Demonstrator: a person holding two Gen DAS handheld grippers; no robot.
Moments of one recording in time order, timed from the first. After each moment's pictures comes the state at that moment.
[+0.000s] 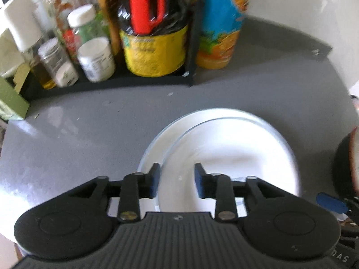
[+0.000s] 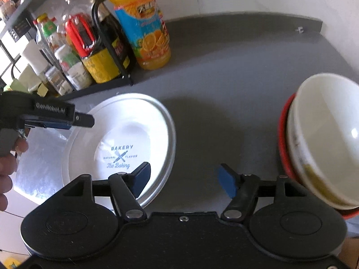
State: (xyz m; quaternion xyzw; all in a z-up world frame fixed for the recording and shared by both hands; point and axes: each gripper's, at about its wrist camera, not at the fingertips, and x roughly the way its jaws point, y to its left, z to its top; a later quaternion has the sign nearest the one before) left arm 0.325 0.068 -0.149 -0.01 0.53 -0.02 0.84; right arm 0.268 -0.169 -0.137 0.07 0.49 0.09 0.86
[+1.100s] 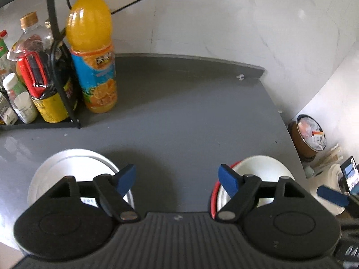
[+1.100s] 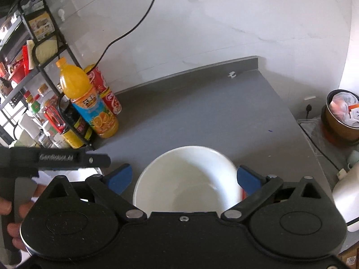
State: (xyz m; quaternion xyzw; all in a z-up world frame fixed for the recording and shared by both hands) left arm 0.301 -0.126 -0.075 -0.04 0.48 -0.08 0.87; right arm 0.254 -0.364 -0.065 0.12 0.41 0.05 0.90
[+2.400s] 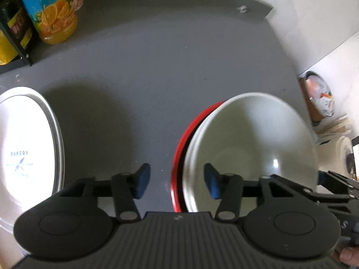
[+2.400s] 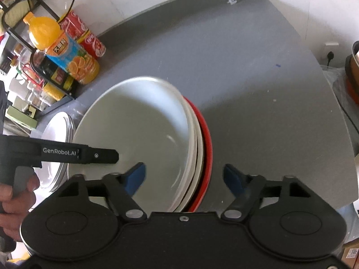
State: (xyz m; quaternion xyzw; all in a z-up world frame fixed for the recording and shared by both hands) left arm 0.326 -0.187 -0.176 -0.04 0.61 -0.08 0.79; right arm 0.292 -0.407 -0.165 0.14 0.55 0.12 0.82
